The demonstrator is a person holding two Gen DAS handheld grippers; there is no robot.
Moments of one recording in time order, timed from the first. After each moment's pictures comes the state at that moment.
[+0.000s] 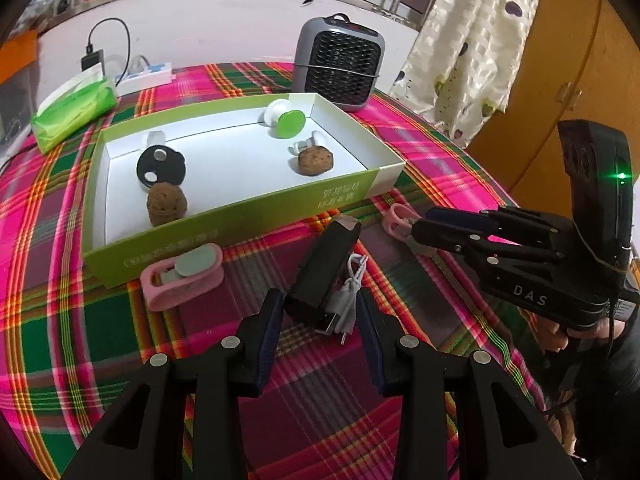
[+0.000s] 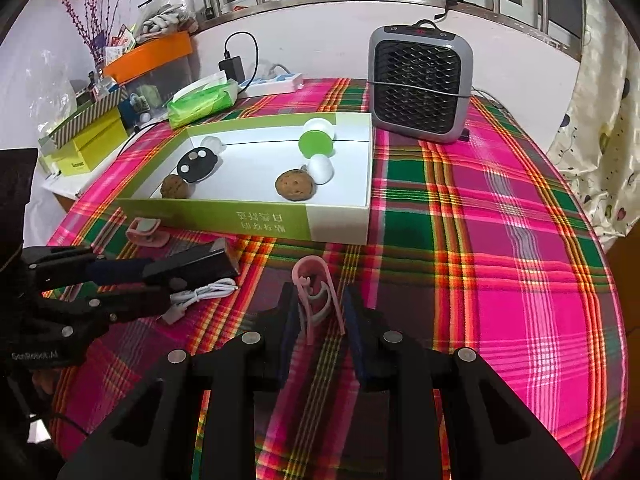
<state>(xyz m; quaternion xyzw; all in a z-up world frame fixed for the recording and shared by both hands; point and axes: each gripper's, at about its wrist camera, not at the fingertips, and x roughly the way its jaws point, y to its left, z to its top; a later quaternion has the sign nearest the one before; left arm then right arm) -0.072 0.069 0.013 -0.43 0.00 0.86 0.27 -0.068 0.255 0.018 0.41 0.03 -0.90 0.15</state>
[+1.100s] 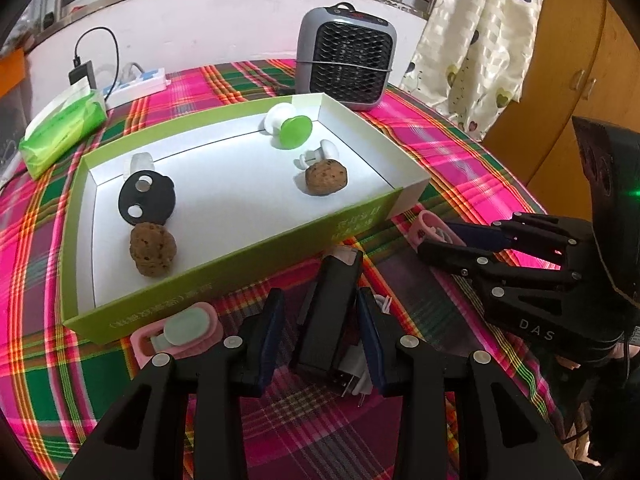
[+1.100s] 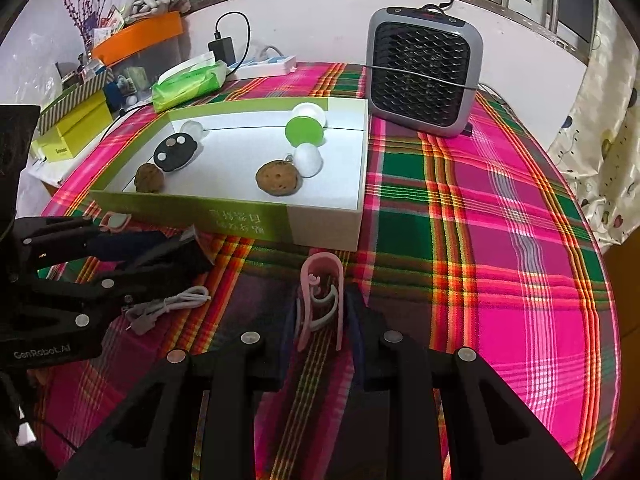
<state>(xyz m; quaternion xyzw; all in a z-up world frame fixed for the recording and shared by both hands) -0.102 0.087 0.008 -0.44 0.03 0.86 0.25 -0.090 0.251 0.007 0.43 0.05 -0.89 0.14</state>
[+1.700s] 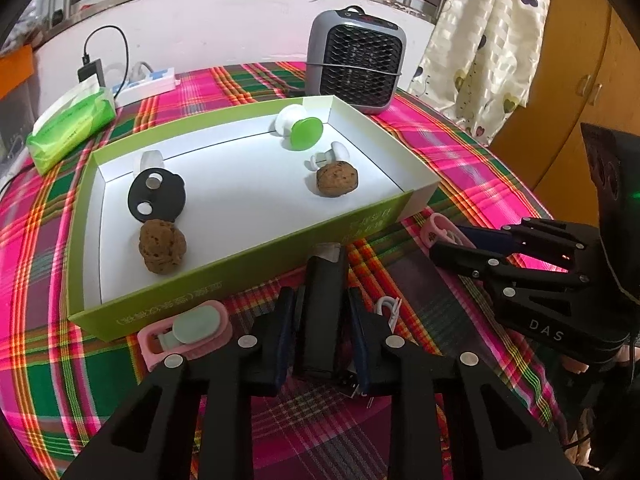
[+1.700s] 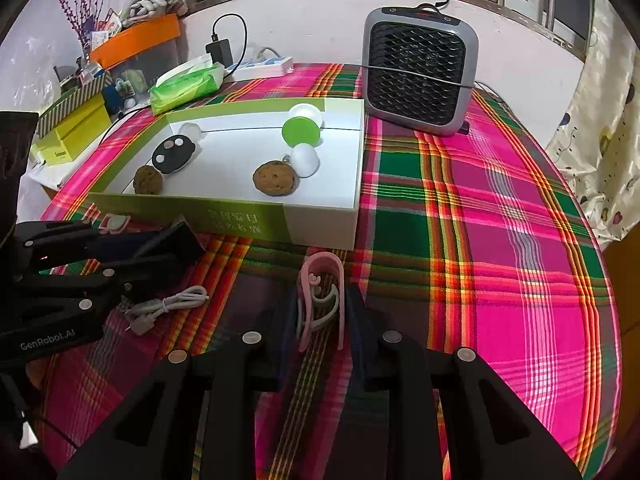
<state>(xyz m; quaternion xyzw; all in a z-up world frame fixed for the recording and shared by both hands) -0.102 0.084 0.007 -0.43 0.03 0.87 0.24 -0.089 0.253 0.006 0.43 0.04 -0.89 0.14</state>
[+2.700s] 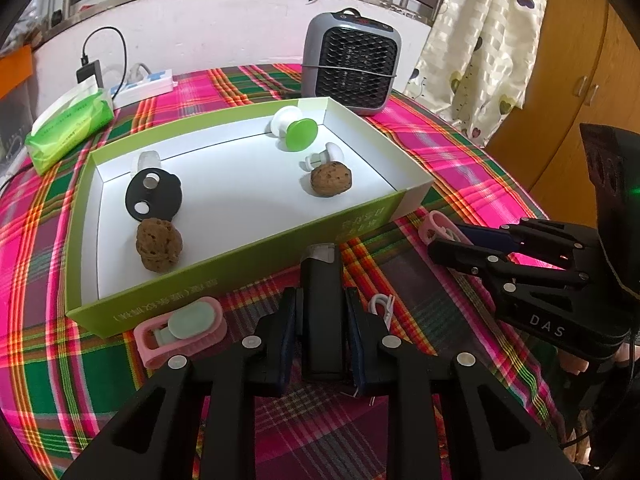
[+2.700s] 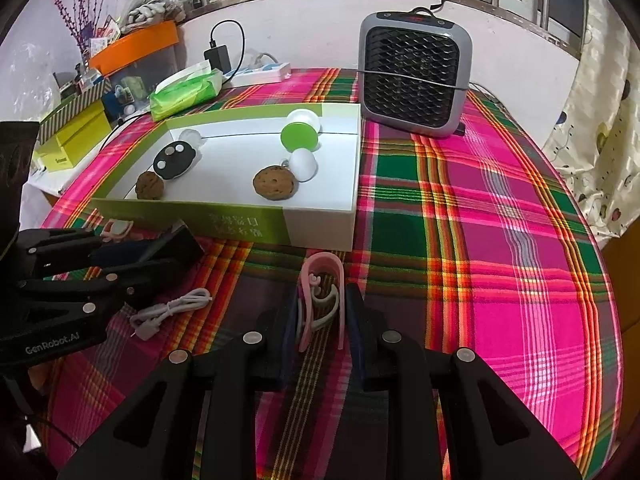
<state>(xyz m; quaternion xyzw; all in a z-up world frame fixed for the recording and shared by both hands) -0.100 0.084 0.008 -0.43 0.02 0.87 0.24 -0.087 0.257 0.010 0.42 0.03 -0.90 0.13</state>
